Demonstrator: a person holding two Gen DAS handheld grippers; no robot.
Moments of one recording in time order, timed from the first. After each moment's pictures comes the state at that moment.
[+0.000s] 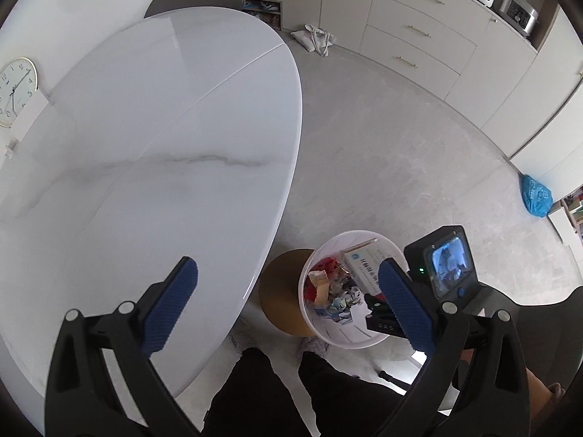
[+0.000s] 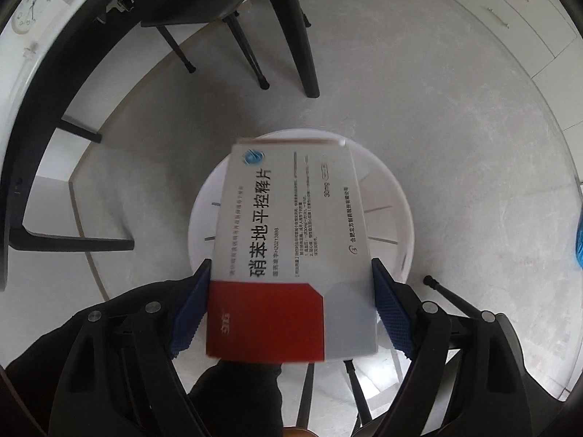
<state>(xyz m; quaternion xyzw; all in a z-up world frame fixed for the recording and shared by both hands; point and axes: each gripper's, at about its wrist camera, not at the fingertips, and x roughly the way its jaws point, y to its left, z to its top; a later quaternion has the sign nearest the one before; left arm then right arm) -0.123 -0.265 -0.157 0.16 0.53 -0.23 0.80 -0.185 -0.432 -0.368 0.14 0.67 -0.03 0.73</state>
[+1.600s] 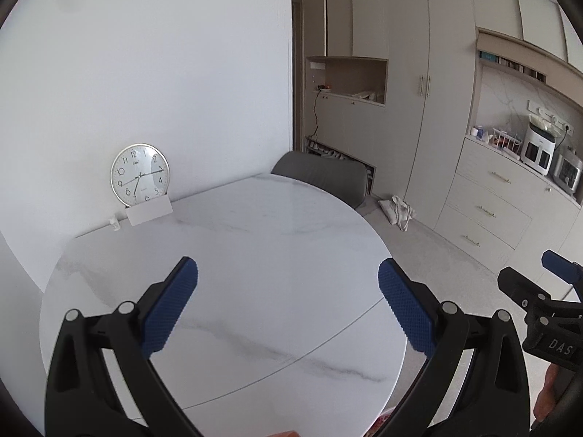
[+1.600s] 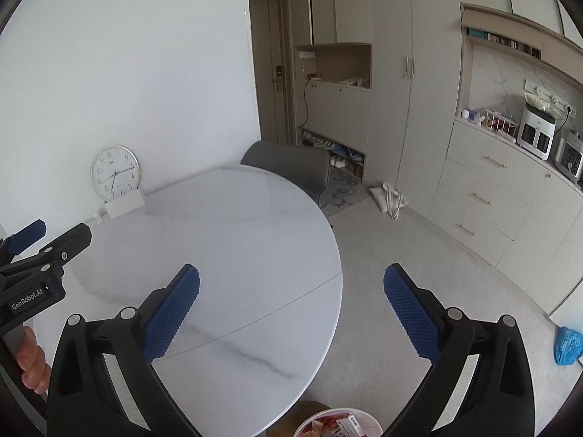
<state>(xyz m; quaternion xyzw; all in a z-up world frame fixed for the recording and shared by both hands) -0.031 -0.134 0.114 0.04 0.28 -0.08 0.96 -0.082 -0.354 0.101 0.06 0.30 -0.07 0.95</state>
